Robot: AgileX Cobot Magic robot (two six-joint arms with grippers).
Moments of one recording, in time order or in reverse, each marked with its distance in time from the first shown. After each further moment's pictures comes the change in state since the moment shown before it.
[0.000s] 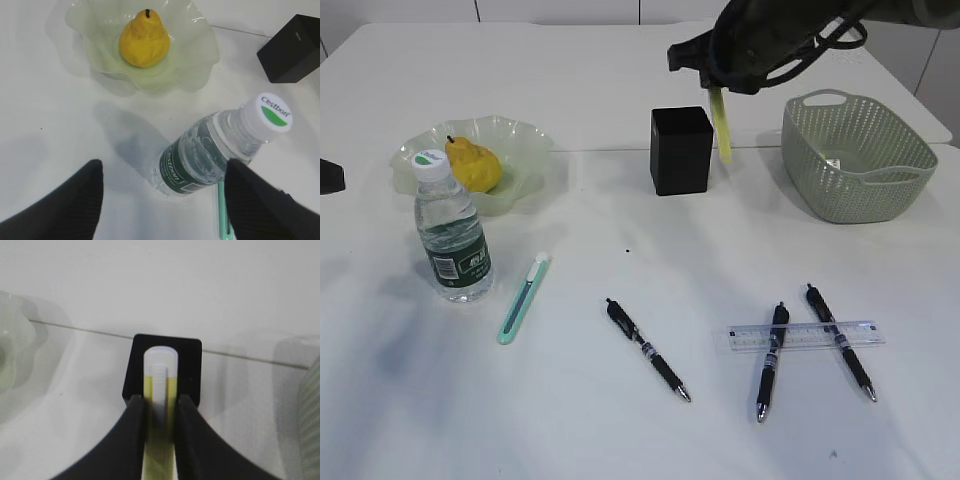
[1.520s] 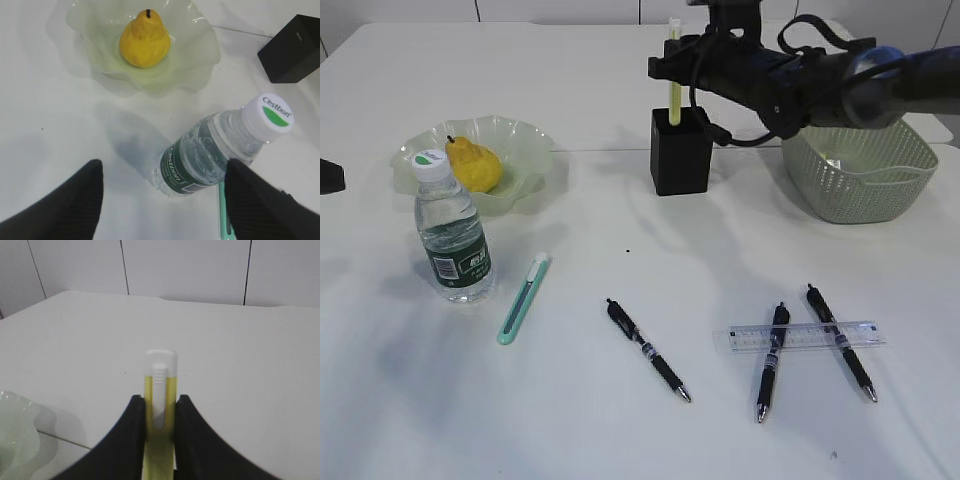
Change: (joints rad) left arm 0.000 0.000 0.000 0.000 0.000 0.002; right arm -0.068 0.255 0.001 -0.038 -0.809 -0.016
